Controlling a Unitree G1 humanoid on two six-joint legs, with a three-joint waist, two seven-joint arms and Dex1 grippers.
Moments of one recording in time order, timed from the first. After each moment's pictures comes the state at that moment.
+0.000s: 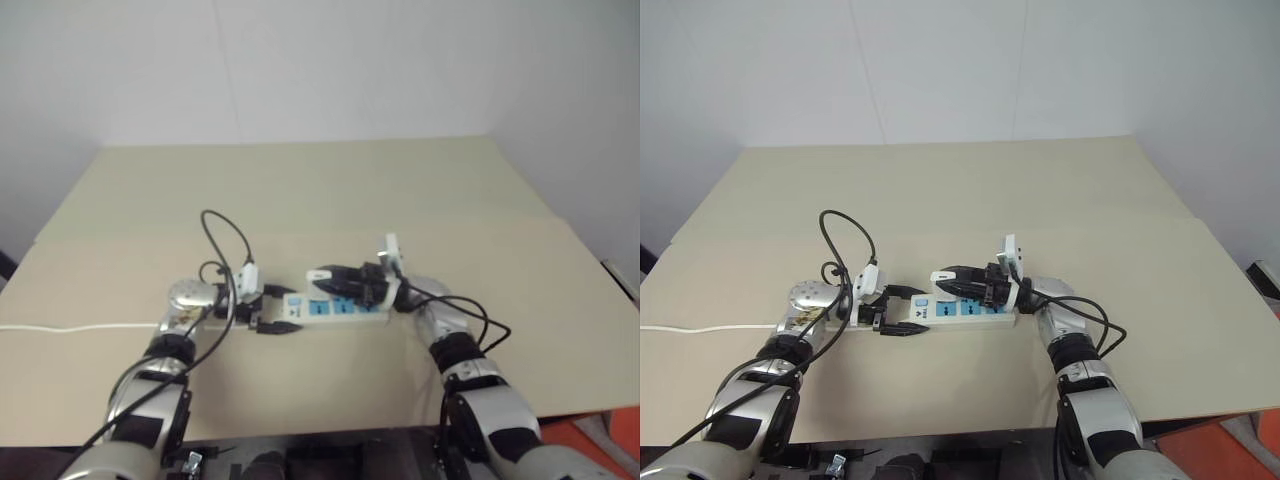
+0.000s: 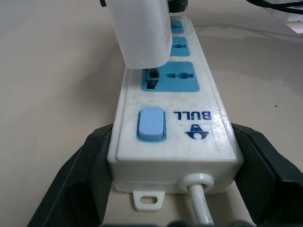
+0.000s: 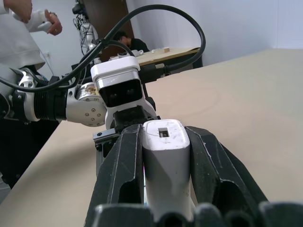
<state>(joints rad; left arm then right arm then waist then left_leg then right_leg) -0.73 0.39 -0.06 0.99 -0.12 -0.41 -1.52 -0.74 -0.18 0.02 0.78 0.38 -0.10 1.38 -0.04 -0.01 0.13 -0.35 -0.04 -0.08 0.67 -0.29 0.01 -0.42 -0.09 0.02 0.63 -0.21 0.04</state>
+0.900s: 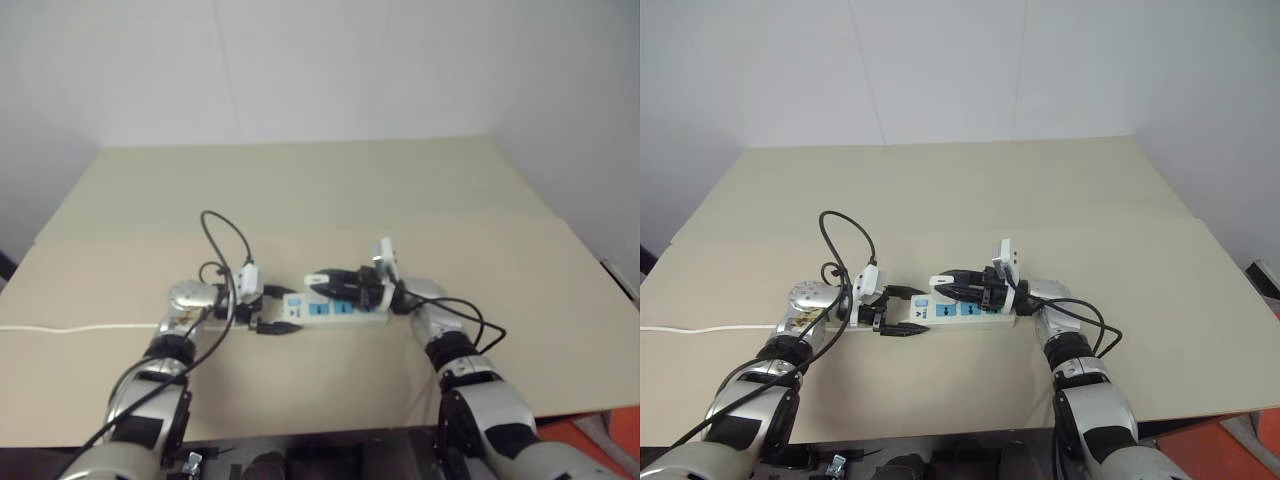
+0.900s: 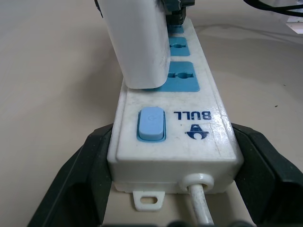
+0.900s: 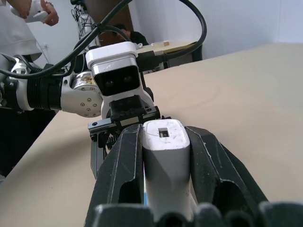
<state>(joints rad) -0.73 0.39 -0.05 0.99 -0.13 -0.41 -1.52 -0.77 -0.16 0.01 0.89 0.33 -0.19 1.39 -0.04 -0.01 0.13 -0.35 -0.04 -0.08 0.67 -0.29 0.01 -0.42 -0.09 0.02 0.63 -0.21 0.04</state>
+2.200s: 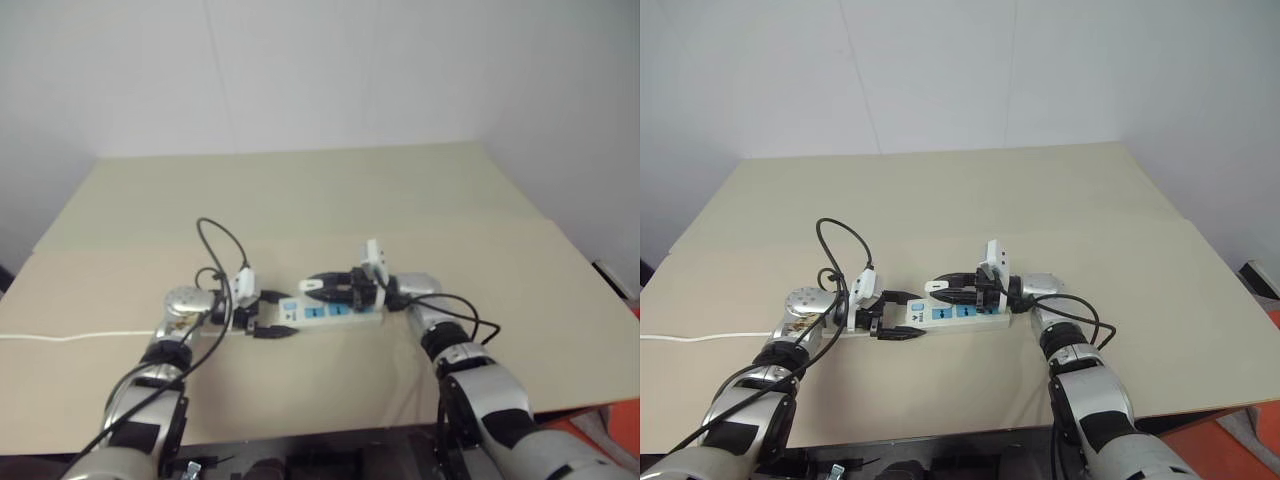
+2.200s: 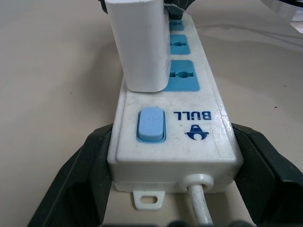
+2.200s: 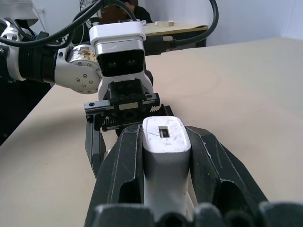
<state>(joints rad) -0.70 0.39 -0.05 0.98 -0.12 -0.37 -1.50 -0.84 -0.16 0.06 1.05 0.24 -0.30 1.39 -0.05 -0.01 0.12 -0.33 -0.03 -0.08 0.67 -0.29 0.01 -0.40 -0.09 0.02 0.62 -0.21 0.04</state>
